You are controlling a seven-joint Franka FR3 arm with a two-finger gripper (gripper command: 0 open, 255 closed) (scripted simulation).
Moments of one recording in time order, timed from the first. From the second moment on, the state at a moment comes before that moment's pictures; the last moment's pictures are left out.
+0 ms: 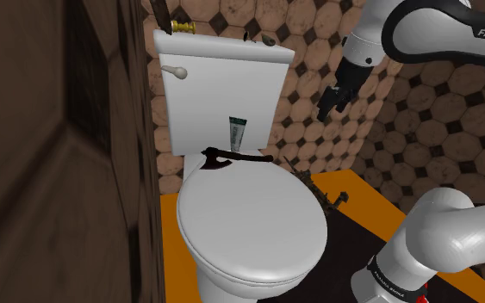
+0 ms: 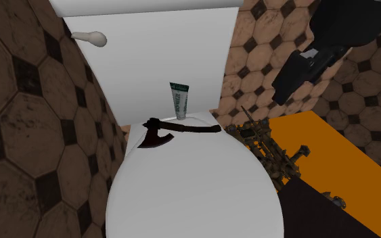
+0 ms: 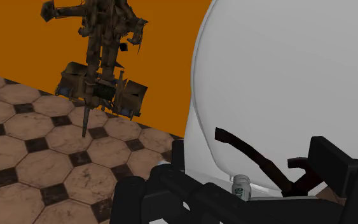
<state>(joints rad) -0.02 -0.82 0.06 -2.34 -0.12 1.70 0.11</state>
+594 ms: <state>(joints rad) 0.02 -0.56 0.03 -2.28 -0.15 1.84 -0.02</state>
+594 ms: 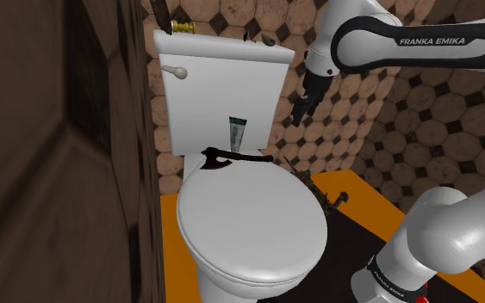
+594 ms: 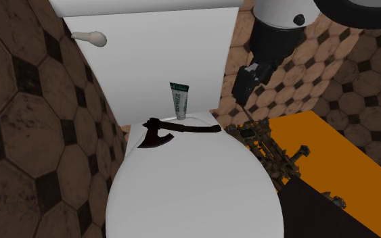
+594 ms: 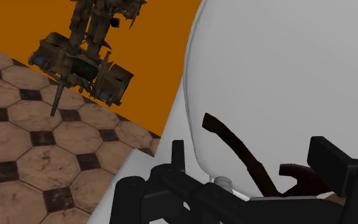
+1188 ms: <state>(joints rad) 0.07 -0.21 0.02 -2.15 -0.16 1.99 -0.18</state>
